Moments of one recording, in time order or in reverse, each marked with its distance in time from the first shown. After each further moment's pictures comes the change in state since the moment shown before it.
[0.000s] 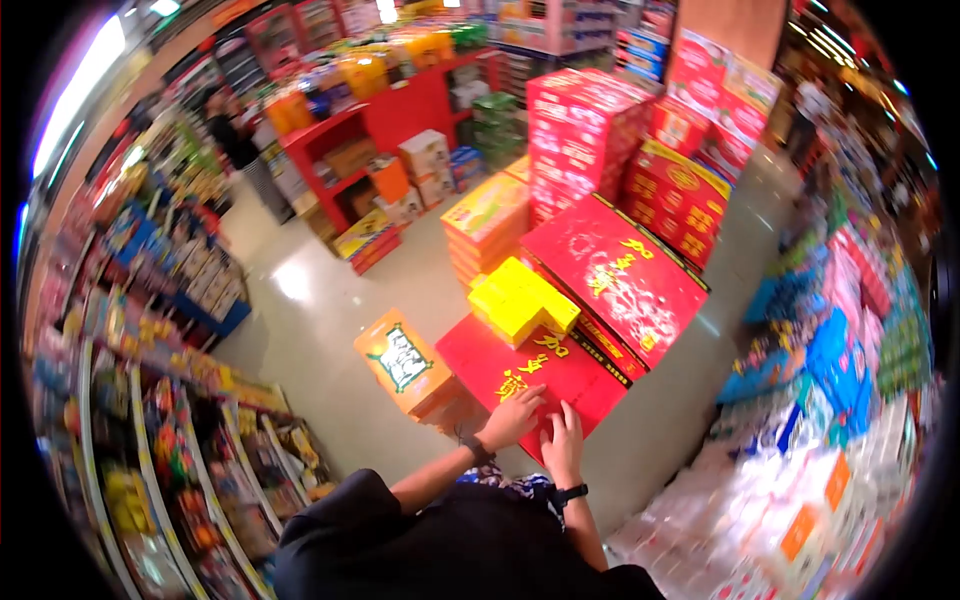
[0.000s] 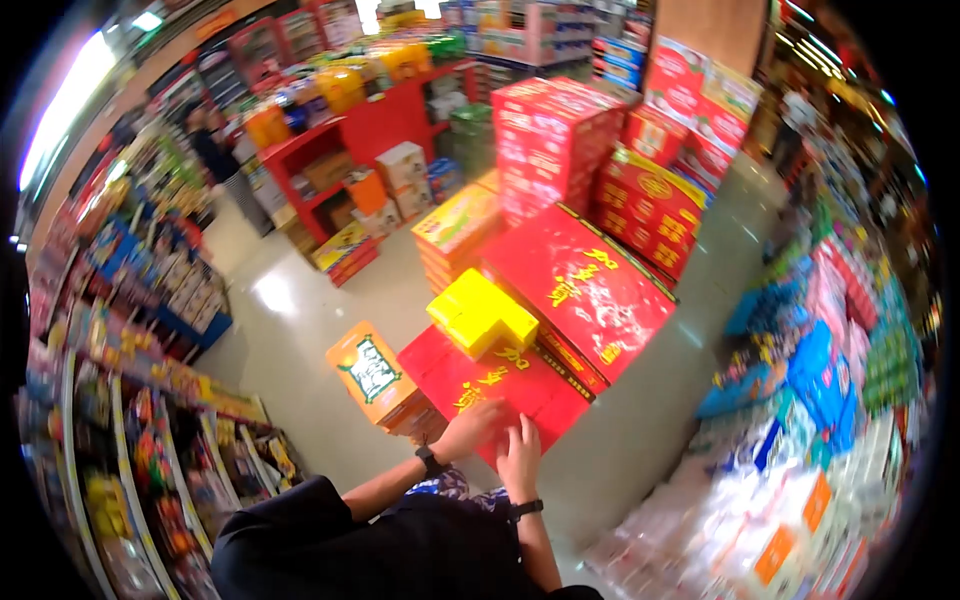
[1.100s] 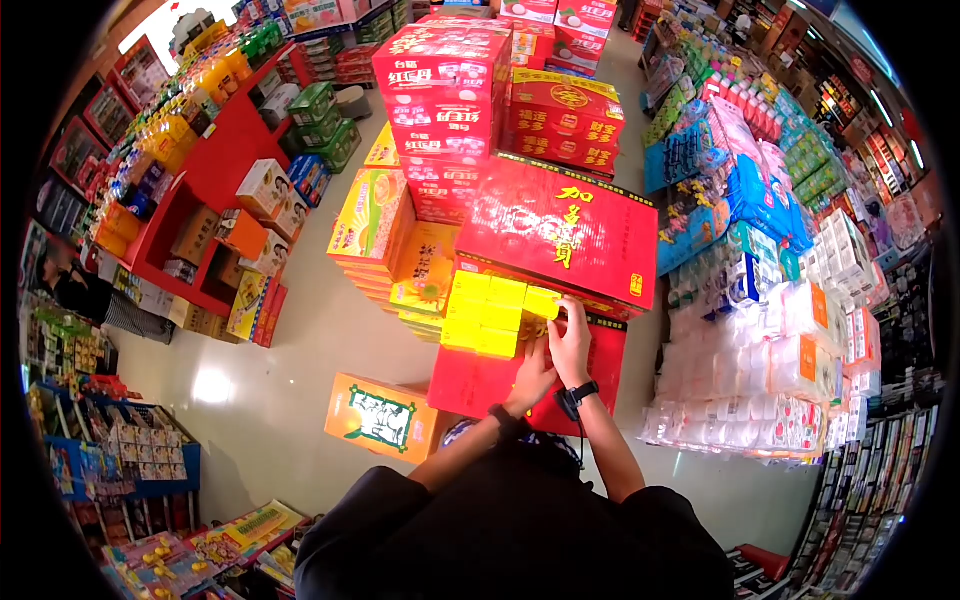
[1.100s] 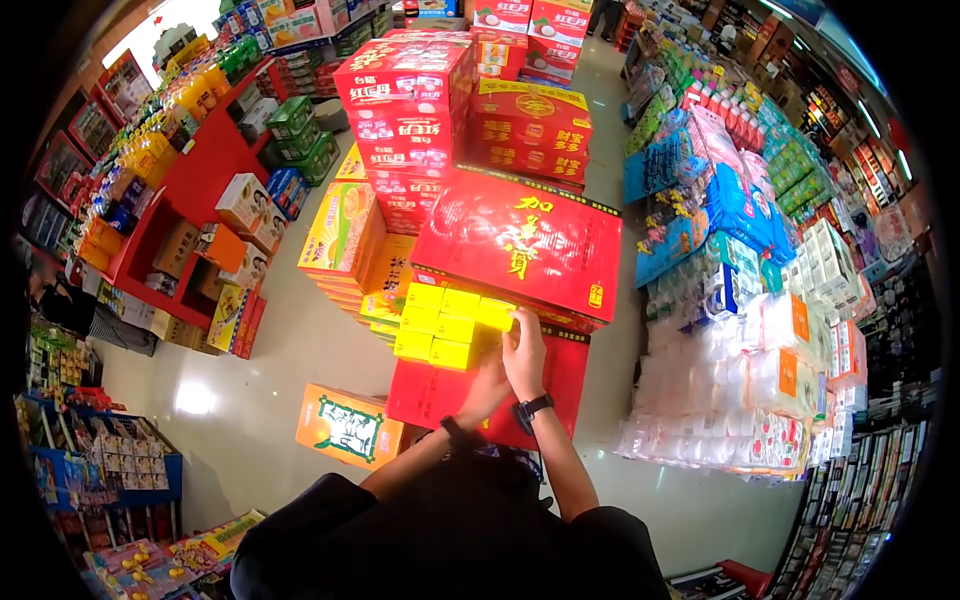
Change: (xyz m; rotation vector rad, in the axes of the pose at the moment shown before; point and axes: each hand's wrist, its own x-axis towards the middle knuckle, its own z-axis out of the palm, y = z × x) left_hand 0.102 -0.070 0.004 -0.730 -0.189 0.018; right_hand 0.185 -0.041 0.030 0.103 0.607 0.240
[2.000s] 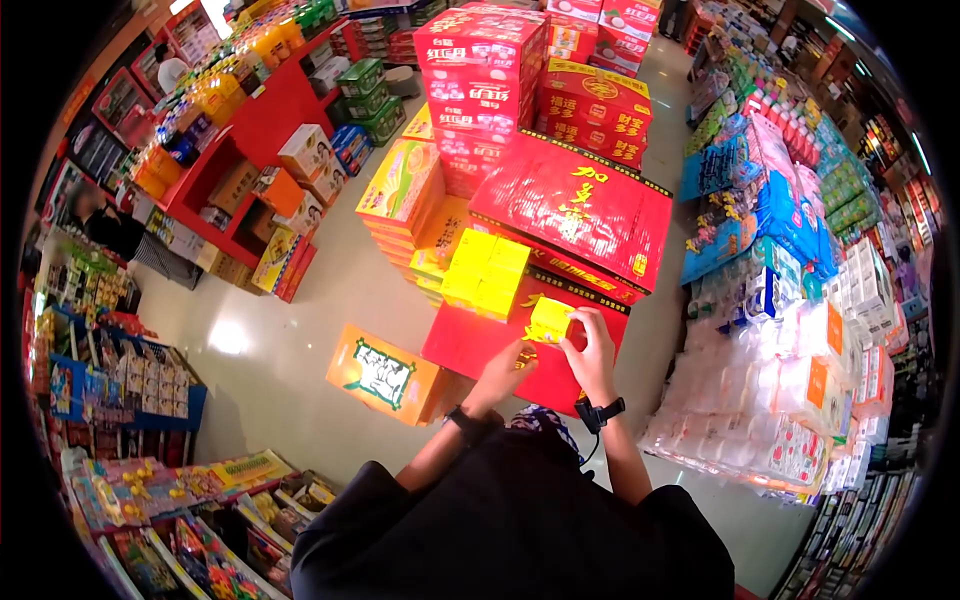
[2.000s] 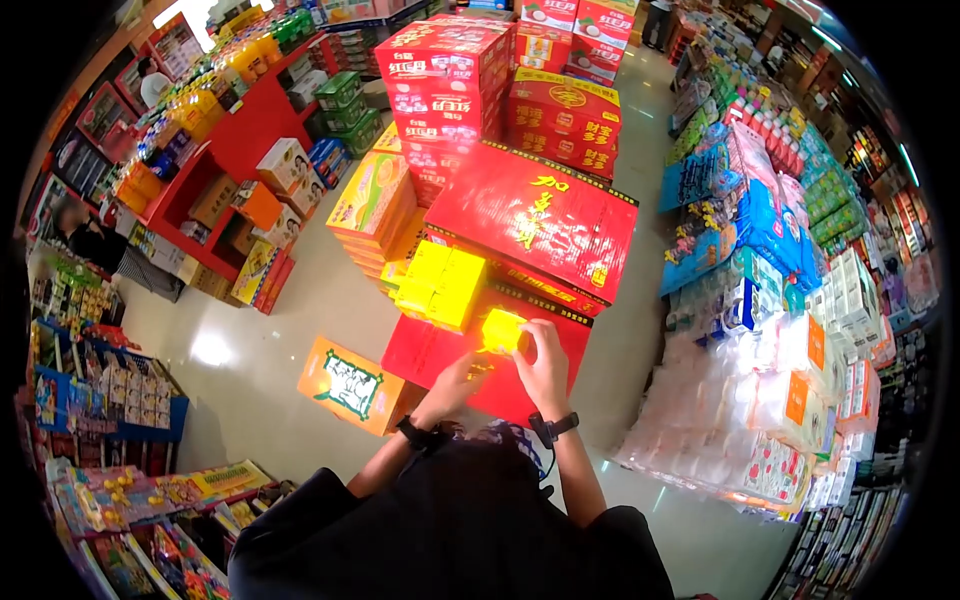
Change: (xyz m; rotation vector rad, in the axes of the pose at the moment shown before) left_hand -0.081 0.097 -0.043 0.165 -0.028 -0.241; right_hand -0.037 -0.032 -0.102 0.010 -0.272 -0.074
